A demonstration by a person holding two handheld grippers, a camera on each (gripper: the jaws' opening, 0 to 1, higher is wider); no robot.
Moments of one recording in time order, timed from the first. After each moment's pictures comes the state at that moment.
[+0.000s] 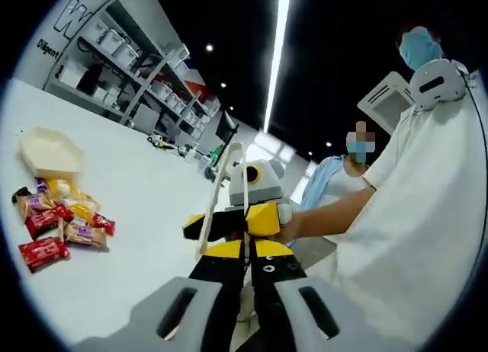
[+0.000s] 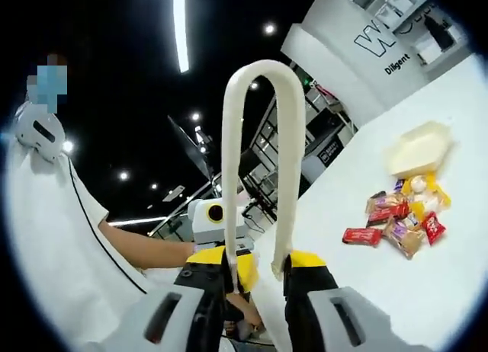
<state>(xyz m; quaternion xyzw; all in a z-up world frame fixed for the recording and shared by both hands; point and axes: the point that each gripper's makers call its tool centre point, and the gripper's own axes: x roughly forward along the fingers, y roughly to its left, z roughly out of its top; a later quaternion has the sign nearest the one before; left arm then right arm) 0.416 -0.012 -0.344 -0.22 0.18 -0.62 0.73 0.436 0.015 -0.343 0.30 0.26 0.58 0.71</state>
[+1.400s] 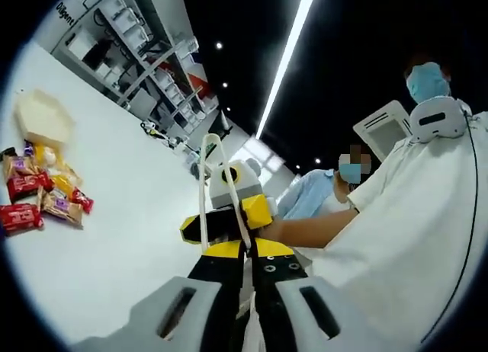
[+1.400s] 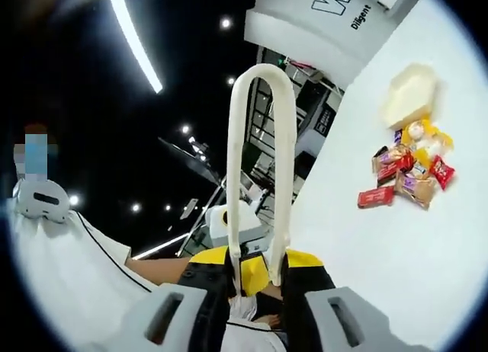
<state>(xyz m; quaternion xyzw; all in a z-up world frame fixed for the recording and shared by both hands) 0.402 -0.019 -0.332 -0.30 0.21 -0.63 0.69 0.429 0.010 -0.332 0.37 0.30 0.57 0.66</state>
